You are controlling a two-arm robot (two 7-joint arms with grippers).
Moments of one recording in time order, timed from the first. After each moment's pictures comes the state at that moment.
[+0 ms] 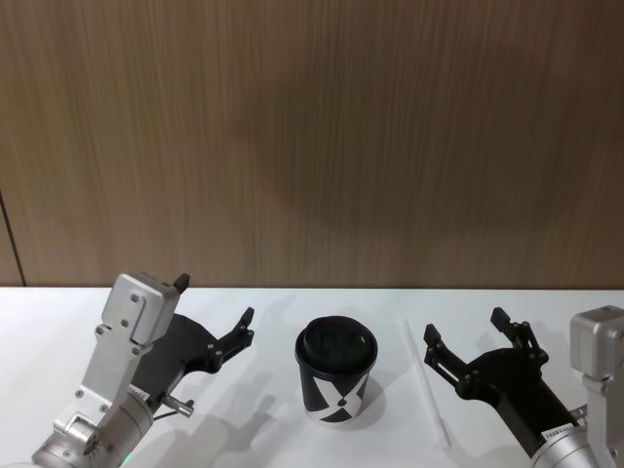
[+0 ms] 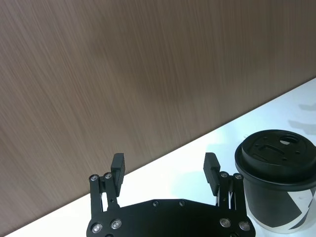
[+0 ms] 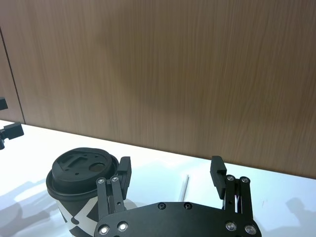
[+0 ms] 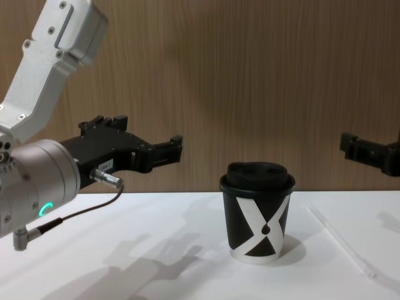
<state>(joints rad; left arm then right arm) -0.24 0.38 0.45 -1.63 -0.20 0.01 -0.01 -0.01 0.34 -0.23 -1.77 0.29 0.03 0.07</state>
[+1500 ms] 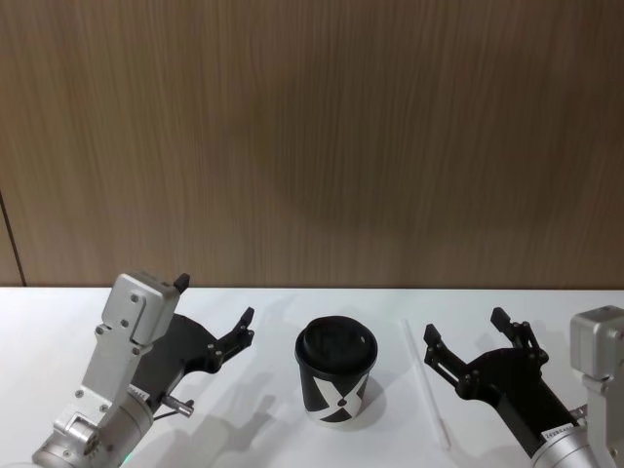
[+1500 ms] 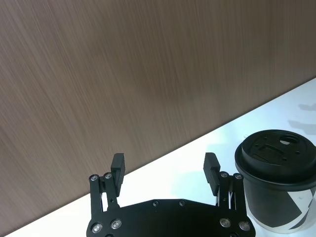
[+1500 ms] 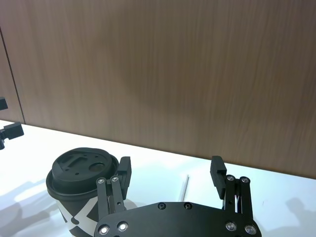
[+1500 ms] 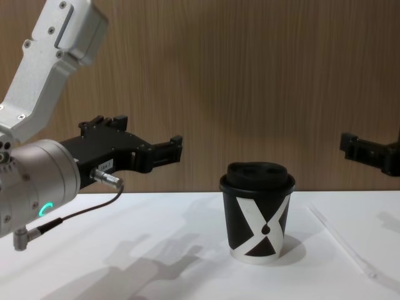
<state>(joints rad) -0.24 0.38 0.45 -1.63 -0.20 0.01 -0.01 -0.01 0.34 -0.23 -1.77 0.29 0.03 0.07</state>
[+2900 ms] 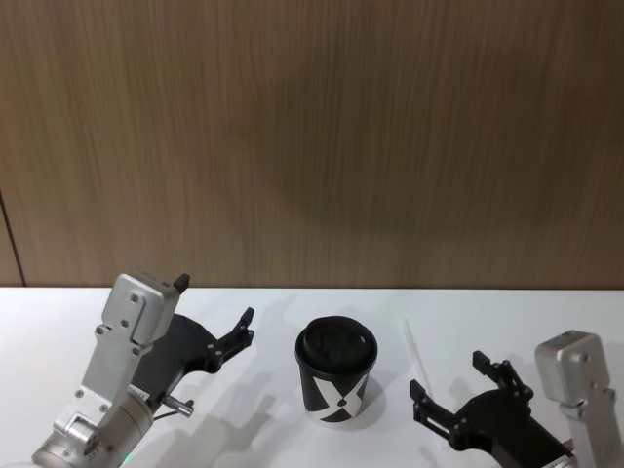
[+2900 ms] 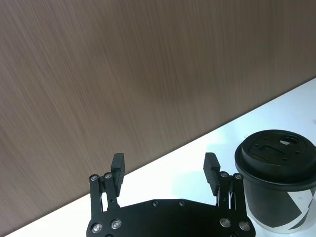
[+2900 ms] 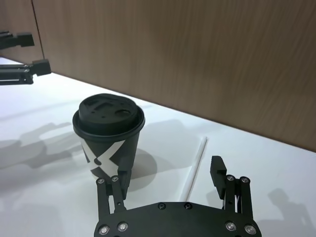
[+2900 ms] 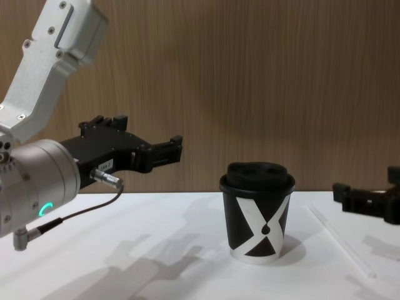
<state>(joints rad) -0.24 0.38 0.45 -1.63 -0.20 0.01 -0.01 -0.06 0.42 -0.24 -1.83 0.25 0.18 0.14</state>
